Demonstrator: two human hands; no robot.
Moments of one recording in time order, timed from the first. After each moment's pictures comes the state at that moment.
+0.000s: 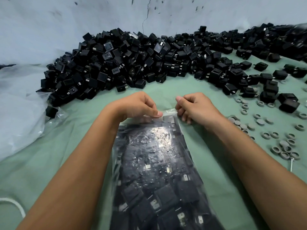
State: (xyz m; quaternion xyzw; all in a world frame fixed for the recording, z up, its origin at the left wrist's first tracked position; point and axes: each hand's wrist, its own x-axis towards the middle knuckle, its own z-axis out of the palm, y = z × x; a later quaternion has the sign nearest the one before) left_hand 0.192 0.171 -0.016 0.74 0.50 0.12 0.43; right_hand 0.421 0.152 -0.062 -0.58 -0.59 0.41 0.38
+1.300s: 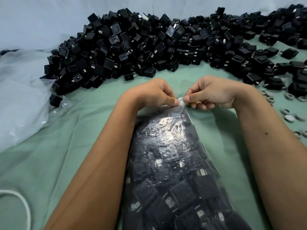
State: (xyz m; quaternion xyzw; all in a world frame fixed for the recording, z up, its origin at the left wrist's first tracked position) left_hand 0.211 0.181 -0.020 0.74 0.55 0.12 0.36; right_hand 0.430 0.194 -0.042 -0.48 -0.67 0.54 0.19
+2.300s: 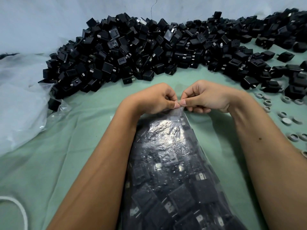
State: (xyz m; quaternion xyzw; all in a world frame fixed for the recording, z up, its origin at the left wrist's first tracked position) left_hand 0.216 0.186 -0.028 0.79 0.48 0.10 0.35; right_hand 0.427 0.194 -0.045 -0.44 -0.71 0.52 0.18
